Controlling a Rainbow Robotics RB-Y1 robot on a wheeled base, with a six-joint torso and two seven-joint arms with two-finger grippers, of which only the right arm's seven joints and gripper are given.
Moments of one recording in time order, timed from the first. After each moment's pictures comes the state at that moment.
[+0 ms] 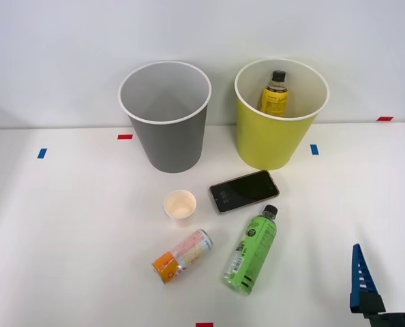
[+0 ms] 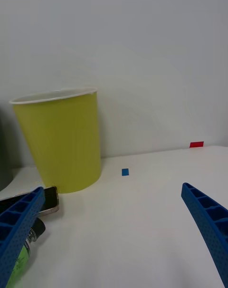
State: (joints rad) arm 0.86 -0.39 0.20 -1.99 -0.33 -0.70 1.54
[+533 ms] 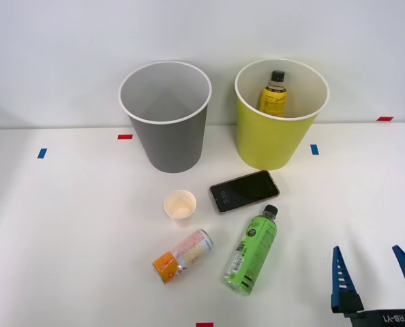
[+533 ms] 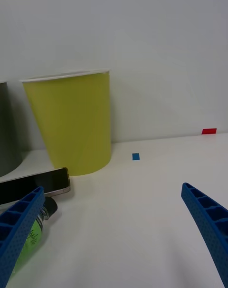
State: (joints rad) arm 0.82 -0.35 0.22 -1.96 -0.25 -0.65 1.52
